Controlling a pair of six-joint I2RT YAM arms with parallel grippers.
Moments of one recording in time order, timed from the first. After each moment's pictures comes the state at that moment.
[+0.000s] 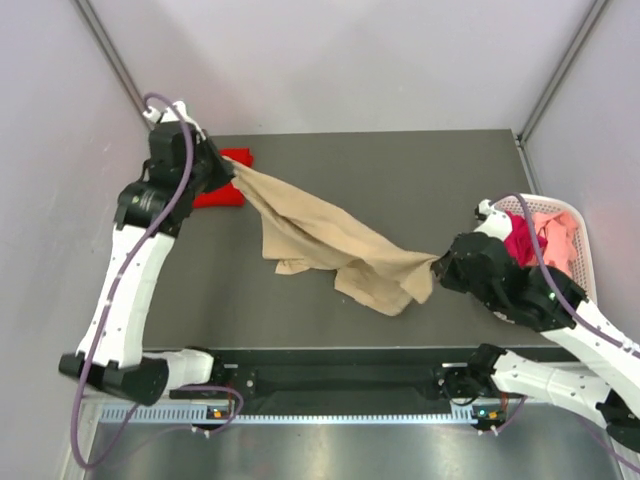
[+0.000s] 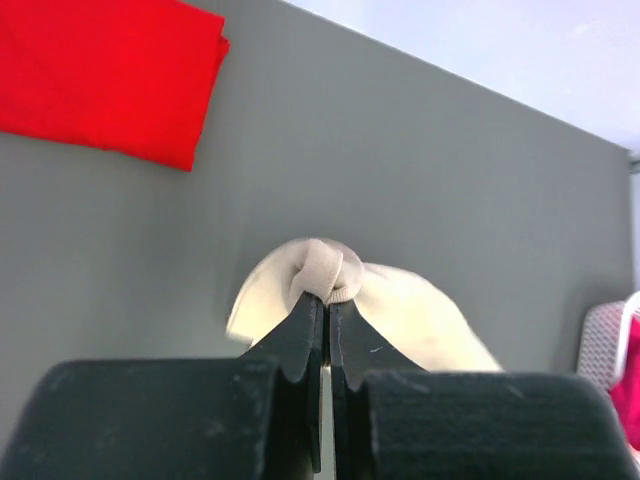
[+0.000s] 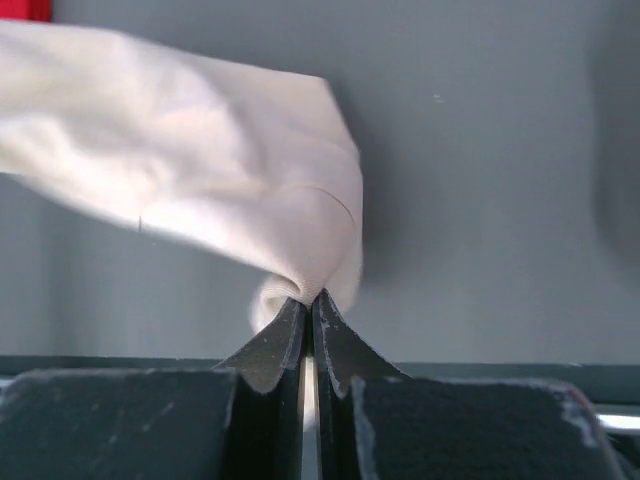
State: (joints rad) left arm -0.25 1.29 1.65 -0.84 -0.15 -0.55; right arm 0.89 0.79 1.08 -1.05 0.51 0.94
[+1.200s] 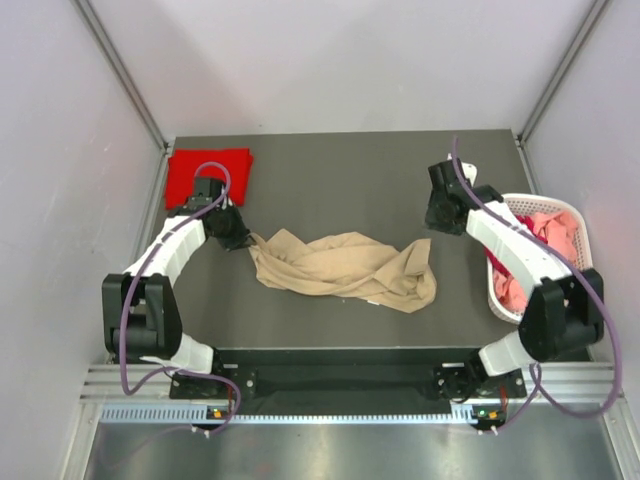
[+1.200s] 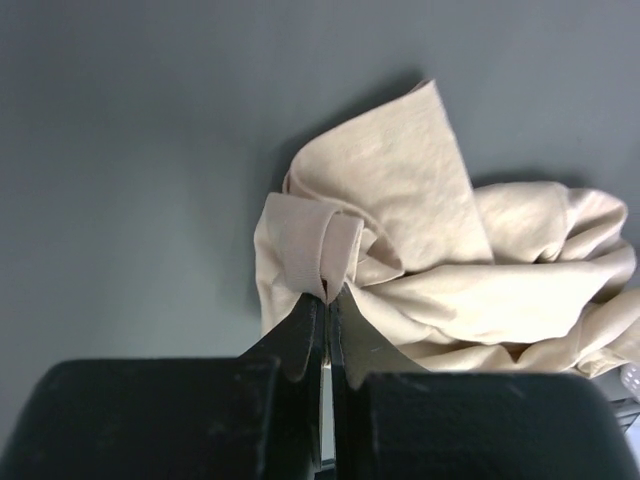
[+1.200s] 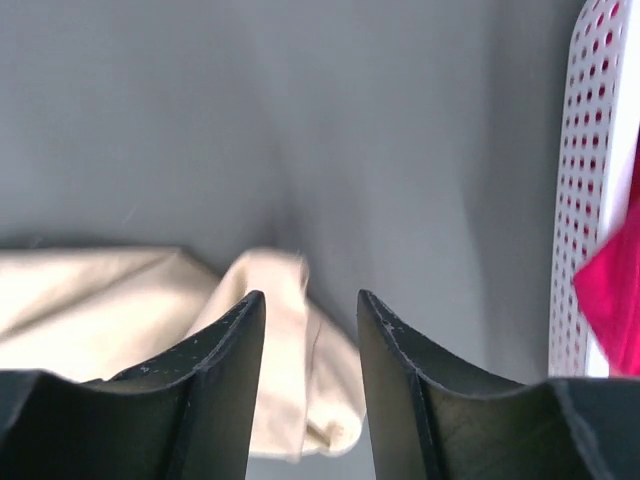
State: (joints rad) left arm -0.05 1.49 1.04 -0.60 0.23 -0.56; right arm 0.31 1.52 1.22 -0.74 0.32 0.50
